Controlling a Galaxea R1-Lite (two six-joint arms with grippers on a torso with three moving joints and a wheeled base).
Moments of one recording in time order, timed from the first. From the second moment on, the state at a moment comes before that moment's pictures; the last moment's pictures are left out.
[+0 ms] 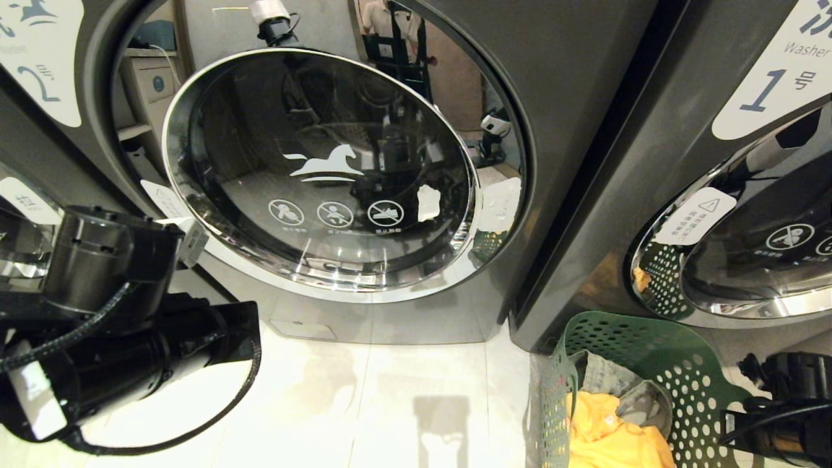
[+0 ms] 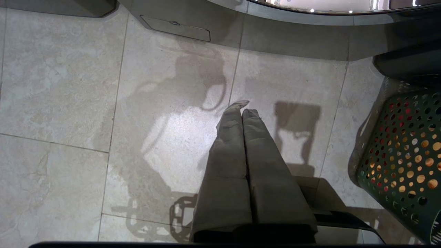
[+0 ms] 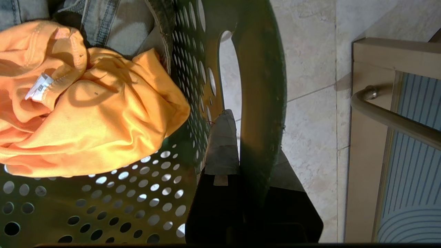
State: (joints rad) left arm -0.59 1.37 -0.81 0.05 0.49 -0.38; right arm -0.38 2.11 -0.34 -0.88 -0.14 0.00
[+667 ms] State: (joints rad) left arm -0.58 1.35 -0.79 0.05 0.49 -0.38; right arm -0.38 2.14 -0.43 -0.87 -0.13 -0.08
